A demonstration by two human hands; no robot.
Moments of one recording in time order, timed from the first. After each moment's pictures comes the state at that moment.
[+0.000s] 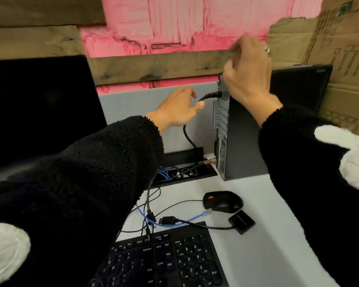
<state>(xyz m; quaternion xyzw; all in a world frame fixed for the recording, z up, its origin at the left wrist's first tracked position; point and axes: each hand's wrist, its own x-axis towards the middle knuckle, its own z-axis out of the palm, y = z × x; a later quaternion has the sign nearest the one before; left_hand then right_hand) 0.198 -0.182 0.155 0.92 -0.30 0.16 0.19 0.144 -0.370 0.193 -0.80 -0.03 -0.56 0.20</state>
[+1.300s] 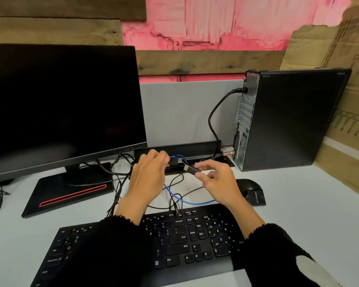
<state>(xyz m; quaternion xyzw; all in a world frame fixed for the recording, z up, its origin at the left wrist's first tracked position) 0.077 -0.021 -0.015 0.94 -0.16 0.24 0.20 0.049 -0.235 -0.035 -0.83 -0.07 -0.18 0.52</state>
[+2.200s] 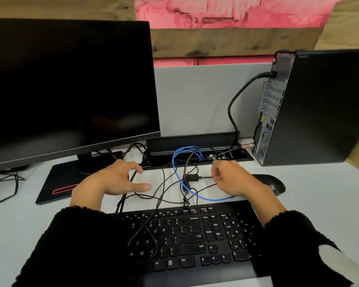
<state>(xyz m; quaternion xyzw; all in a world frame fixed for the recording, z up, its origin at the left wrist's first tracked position) 0.070 0.086 0.013 0.97 -0.02 -0.15 0.17 0.087 -0.244 -0.034 -0.98 -0.08 0.03 0.19</state>
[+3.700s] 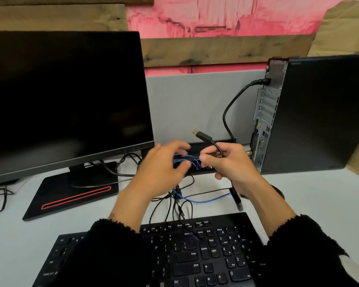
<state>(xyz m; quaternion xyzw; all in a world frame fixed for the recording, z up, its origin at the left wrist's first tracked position) 0.069 -0.027 0.031 0.92 -0.20 0.16 0.28 0.078 -0.235 0.014 -0.73 -0.08 -0.07 0.67</state>
